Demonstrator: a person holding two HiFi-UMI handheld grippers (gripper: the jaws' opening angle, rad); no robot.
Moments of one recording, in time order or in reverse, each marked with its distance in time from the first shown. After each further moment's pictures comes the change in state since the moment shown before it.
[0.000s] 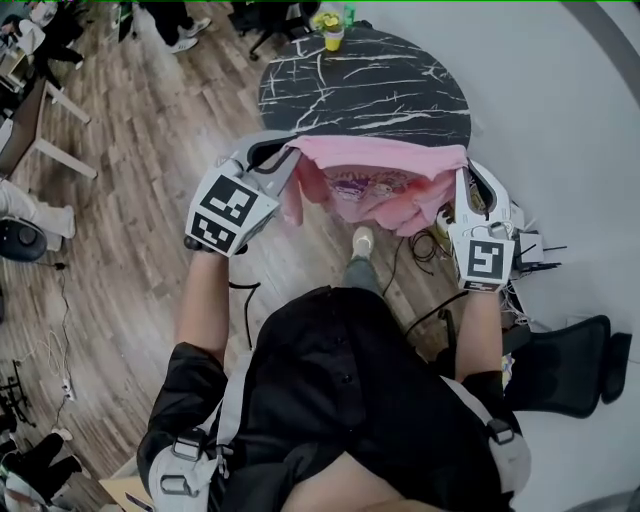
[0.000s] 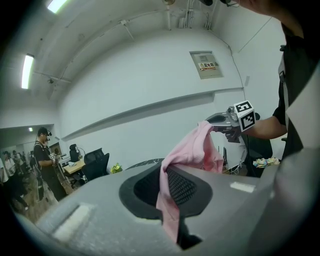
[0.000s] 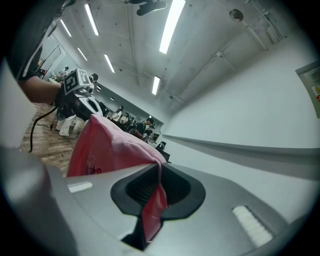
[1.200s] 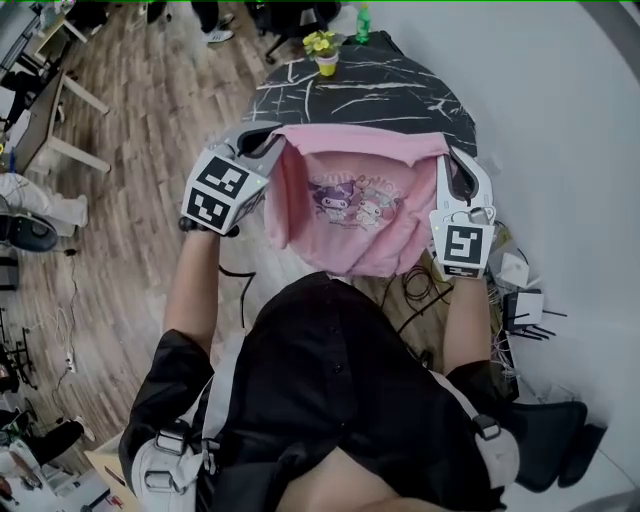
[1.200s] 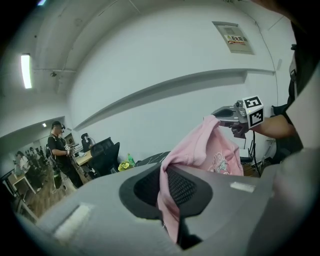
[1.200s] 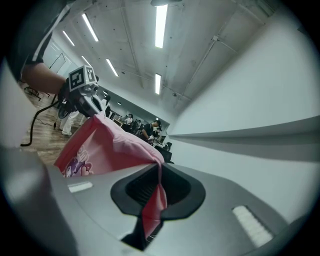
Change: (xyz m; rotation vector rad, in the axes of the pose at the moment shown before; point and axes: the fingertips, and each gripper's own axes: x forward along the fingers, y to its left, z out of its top) left arm 0.219 0.111 0.006 -0.046 0.196 0.144; right arm 0.210 -0.126 -0.105 0.015 -0.049 0.121
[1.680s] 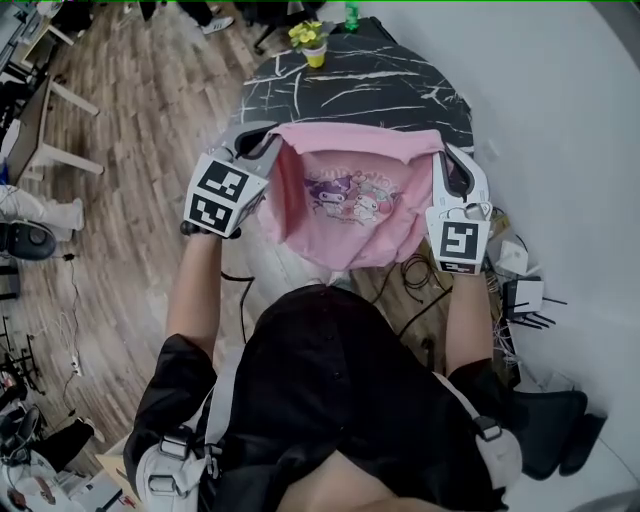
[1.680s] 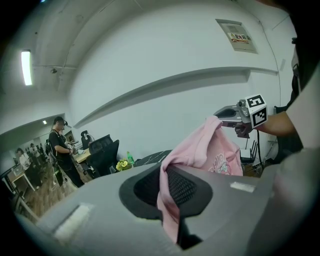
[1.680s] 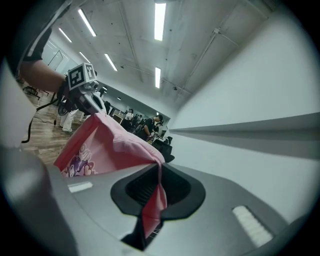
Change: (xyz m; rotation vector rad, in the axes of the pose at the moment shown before) left arm 0.030 0.001 -0.002 -0.016 0.001 0.009; right arm 0.011 -0.006 -0.026 0.000 0.065 0.009
